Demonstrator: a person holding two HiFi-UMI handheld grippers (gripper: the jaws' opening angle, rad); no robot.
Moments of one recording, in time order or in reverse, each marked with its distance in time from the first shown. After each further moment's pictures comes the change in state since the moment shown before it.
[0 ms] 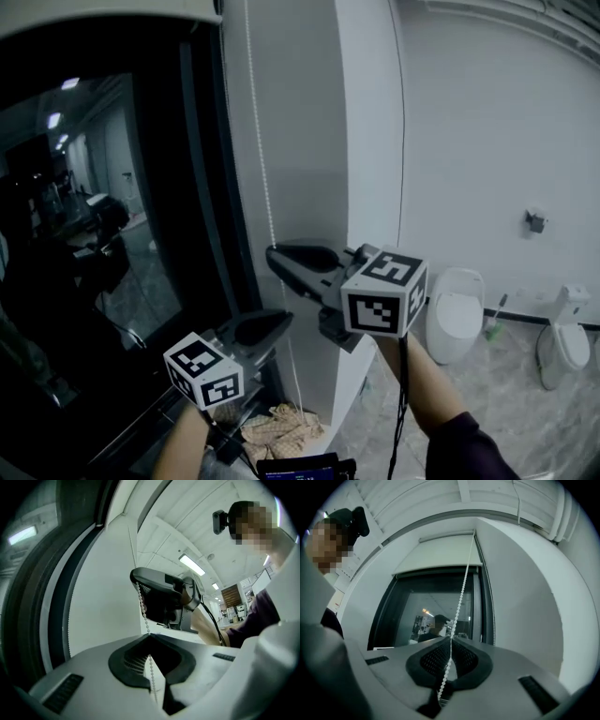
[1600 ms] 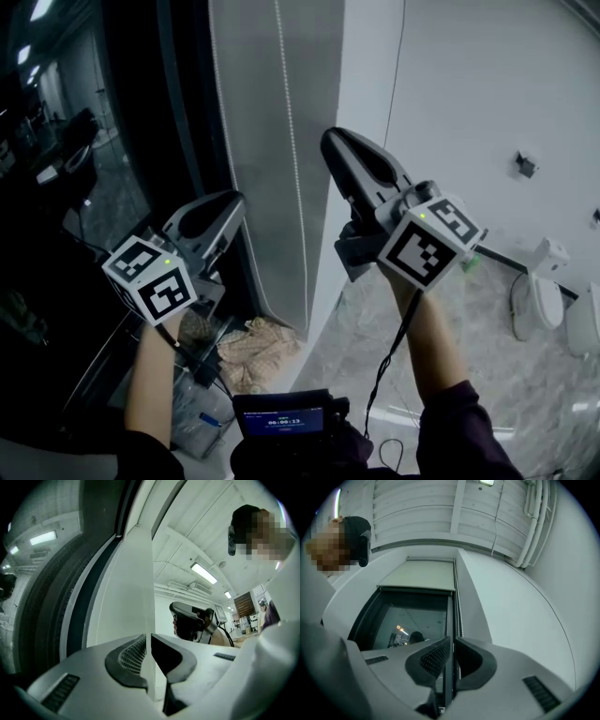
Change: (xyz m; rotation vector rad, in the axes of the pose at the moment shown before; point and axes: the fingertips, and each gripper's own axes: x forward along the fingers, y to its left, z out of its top) left arm -0.015 0.029 0.015 -0.126 -0.087 0.138; right arm -0.101 -0.039 0.009 0.053 -0.256 -0.312
